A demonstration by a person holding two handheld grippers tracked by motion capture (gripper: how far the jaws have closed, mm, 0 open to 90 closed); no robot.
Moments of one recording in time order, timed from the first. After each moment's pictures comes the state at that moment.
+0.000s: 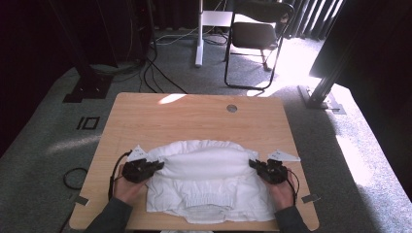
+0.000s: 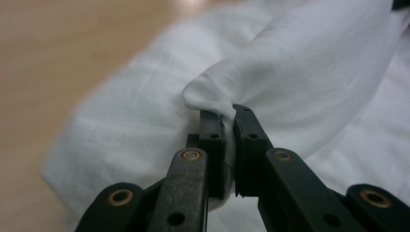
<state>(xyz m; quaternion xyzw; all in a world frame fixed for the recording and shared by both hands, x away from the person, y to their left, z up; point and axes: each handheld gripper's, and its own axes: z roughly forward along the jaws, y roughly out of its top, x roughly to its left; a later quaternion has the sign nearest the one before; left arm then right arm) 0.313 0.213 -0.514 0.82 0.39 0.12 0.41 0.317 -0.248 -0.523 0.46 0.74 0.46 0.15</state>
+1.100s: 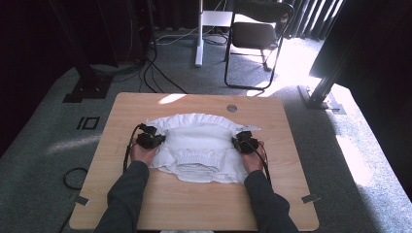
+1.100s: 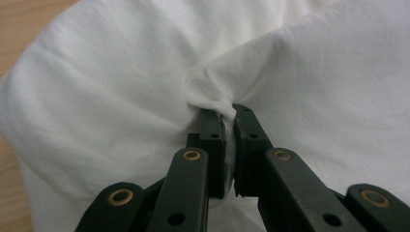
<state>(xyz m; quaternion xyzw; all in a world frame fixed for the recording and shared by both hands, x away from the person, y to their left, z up) 0.454 0.207 -0.531 0.78 0.50 0.16 0.34 0.442 -0.175 -0.543 0.50 0.77 0.34 0.21</state>
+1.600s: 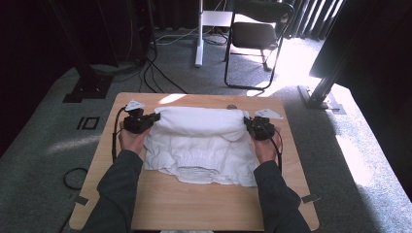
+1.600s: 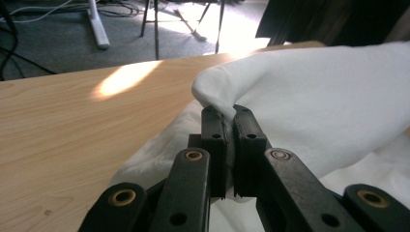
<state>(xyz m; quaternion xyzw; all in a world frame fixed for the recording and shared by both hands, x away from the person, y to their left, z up) 0.440 0.227 -0.435 0.72 0.46 0.19 0.48 0.431 -0.208 -0.456 0.47 0.71 0.44 0.29</state>
